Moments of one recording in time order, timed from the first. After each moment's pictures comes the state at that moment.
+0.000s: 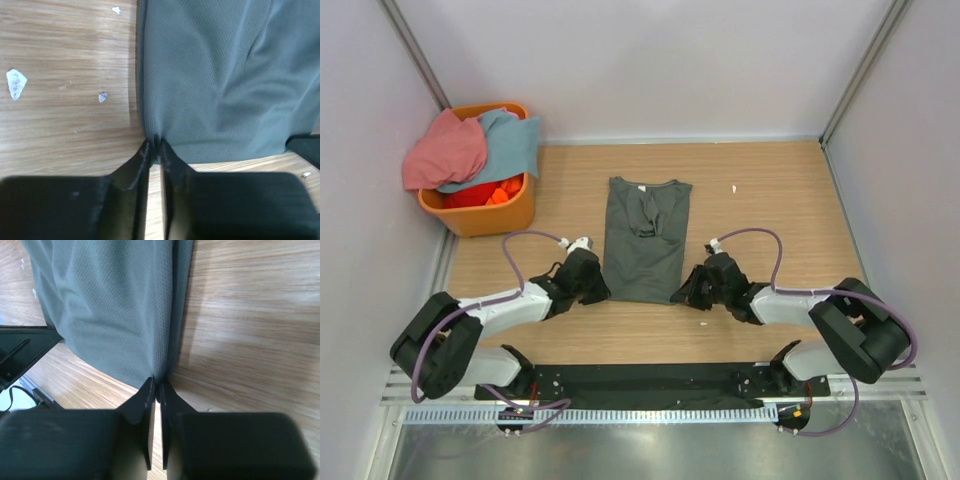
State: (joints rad) left arm -0.67 1.31 0.49 -0.04 -0.10 -0.82; right arm 0.65 1.38 0.37 0.28 -0.17 0.97
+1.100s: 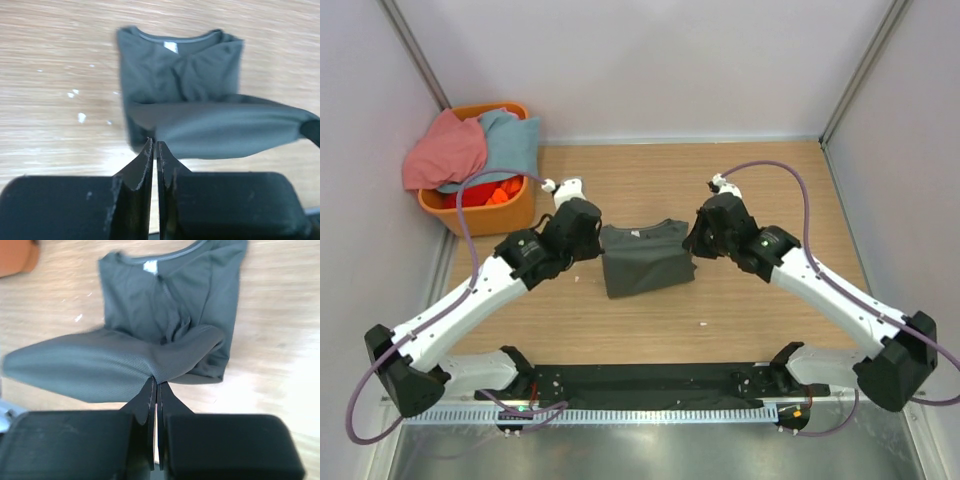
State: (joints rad) left arm -0.83 1.15 1.18 -0.78 -0.45 -0.77; right arm 0.68 1.17 1.02 -0.55 0.13 0.72
